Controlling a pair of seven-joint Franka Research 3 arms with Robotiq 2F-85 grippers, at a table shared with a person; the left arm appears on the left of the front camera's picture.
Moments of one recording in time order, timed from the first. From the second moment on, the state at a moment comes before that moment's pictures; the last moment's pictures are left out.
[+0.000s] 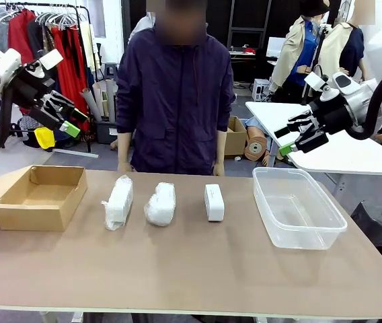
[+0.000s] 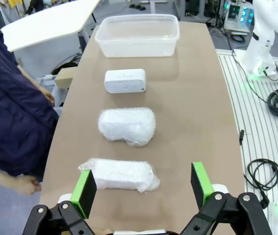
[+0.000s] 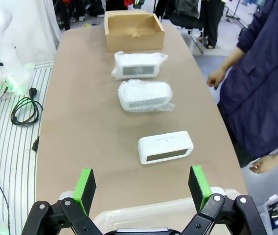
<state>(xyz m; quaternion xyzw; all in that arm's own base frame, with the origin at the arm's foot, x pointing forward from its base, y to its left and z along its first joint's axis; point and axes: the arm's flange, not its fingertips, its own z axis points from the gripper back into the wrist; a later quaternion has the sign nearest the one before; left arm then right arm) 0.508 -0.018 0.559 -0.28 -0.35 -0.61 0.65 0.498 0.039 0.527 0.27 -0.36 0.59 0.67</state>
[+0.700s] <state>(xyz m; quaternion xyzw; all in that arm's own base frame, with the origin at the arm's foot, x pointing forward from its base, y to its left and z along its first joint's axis) 0.508 -0.017 0.559 -0.28 -0.35 -0.61 0.65 0.498 0.039 0.527 0.27 -0.36 0.59 0.67</state>
